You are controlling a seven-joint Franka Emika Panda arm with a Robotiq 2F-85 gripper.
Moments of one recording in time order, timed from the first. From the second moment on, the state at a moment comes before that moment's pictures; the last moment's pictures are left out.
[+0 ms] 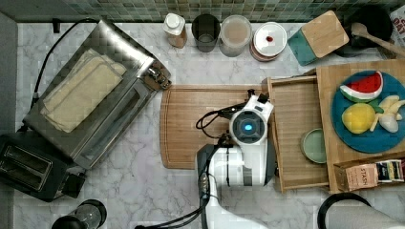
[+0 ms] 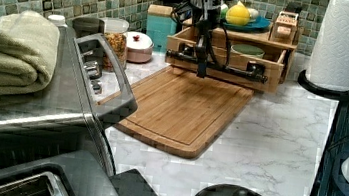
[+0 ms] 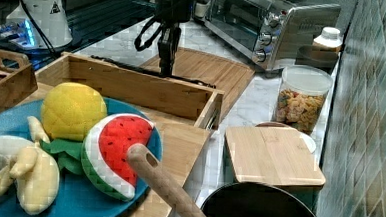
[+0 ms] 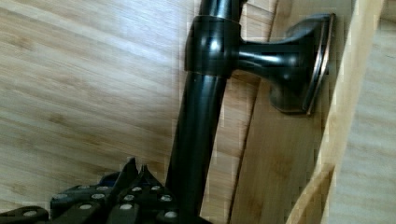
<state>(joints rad) -0.10 0.15 -0.08 -2.38 -0.19 0.95 -1.10</state>
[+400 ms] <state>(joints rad) -0.16 0.25 -0.18 -2.23 -0.12 0.86 -1.28</state>
